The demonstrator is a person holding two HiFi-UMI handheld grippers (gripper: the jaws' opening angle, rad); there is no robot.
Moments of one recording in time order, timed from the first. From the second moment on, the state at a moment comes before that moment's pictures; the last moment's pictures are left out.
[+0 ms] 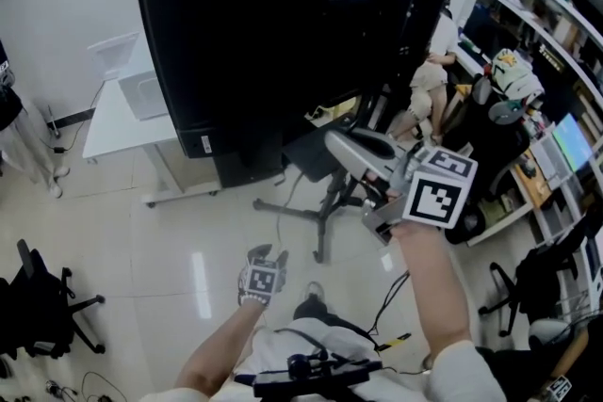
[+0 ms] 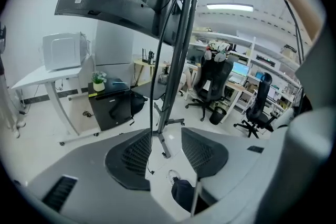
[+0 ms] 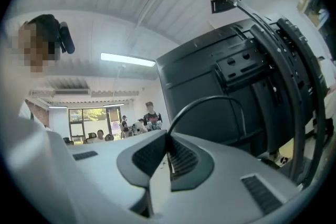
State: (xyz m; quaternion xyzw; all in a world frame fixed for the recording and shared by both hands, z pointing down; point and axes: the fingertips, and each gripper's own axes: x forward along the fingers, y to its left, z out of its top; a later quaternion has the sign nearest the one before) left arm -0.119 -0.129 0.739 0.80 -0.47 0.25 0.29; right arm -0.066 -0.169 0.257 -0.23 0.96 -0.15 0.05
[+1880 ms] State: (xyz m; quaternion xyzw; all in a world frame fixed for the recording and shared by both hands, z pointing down) left arm -0.035 -0.207 0.801 0.80 -0.46 0.27 0.27; right arm 0.004 -0.185 0.123 -0.07 0.95 -0.23 0.21
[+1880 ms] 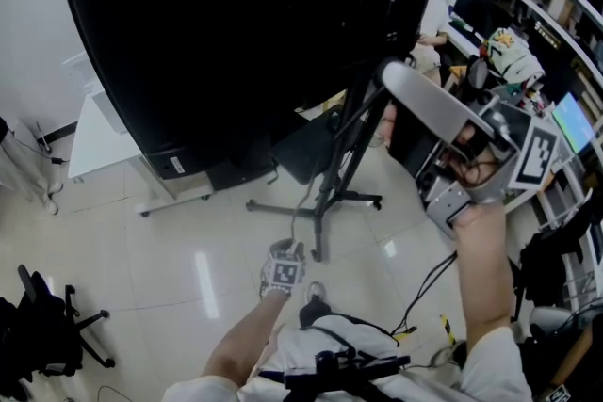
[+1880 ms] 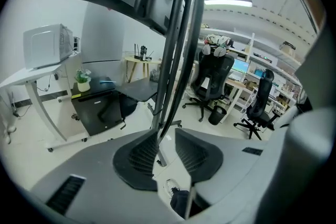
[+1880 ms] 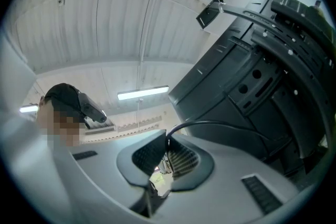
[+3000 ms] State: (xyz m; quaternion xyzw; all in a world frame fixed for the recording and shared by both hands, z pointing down) left arm -0.054 -0.236 0.533 0.81 -0.54 0.16 0.17; right arm 0.236 -0.320 0.309 -0.32 0.79 -0.32 0.40
